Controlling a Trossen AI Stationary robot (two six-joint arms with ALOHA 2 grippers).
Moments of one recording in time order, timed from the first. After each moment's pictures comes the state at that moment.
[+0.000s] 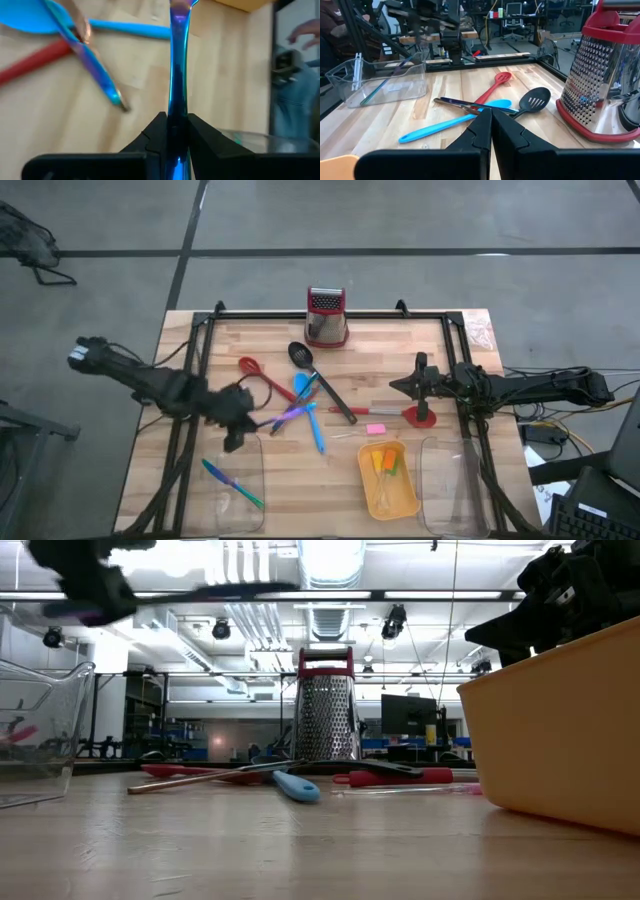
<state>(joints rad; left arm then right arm) -0.37 0.95 0.85 -0.76 -0.07 -0.67 -0.08 0.56 0.12 0.35 0.03 0.09</state>
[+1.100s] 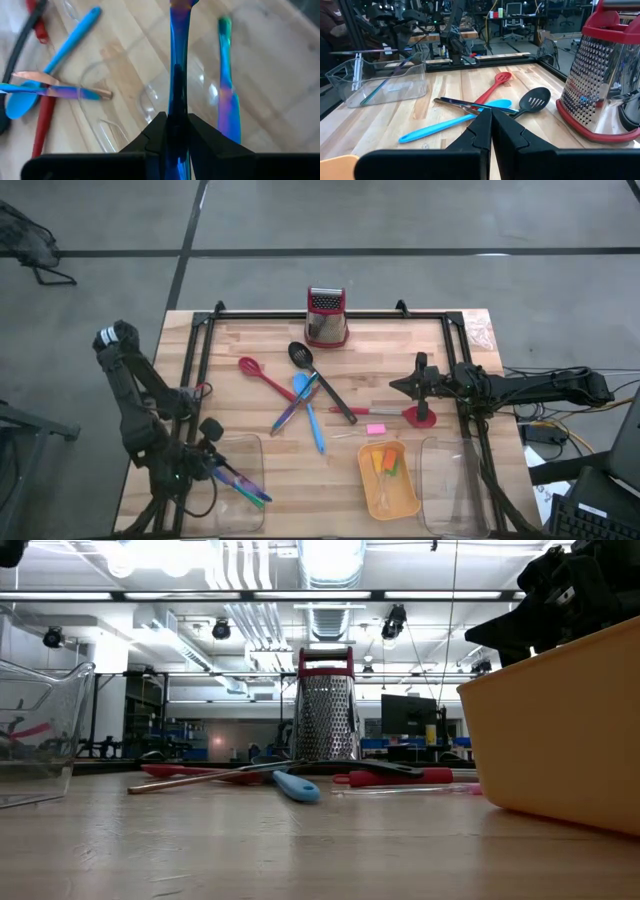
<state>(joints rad) -1.12 1.08 0.84 -0.95 -0.49 -0.44 -0.08 0.56 0.12 0.35 0.03 0.09</state>
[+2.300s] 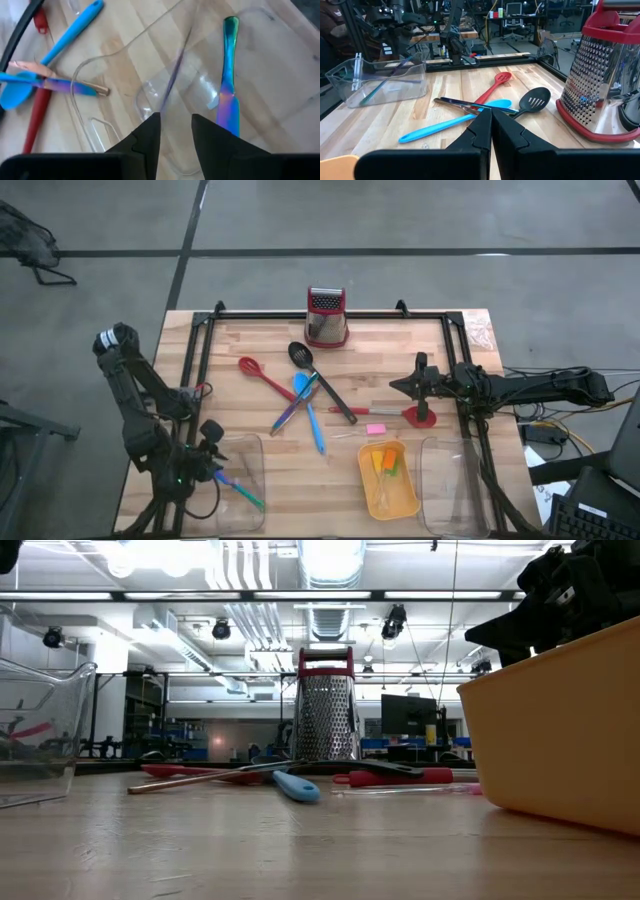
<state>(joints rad) -1.13 1.12 0.84 -0.93 -0.51 -0.52 -0.08 0.56 0.12 0.35 0.03 0.09</state>
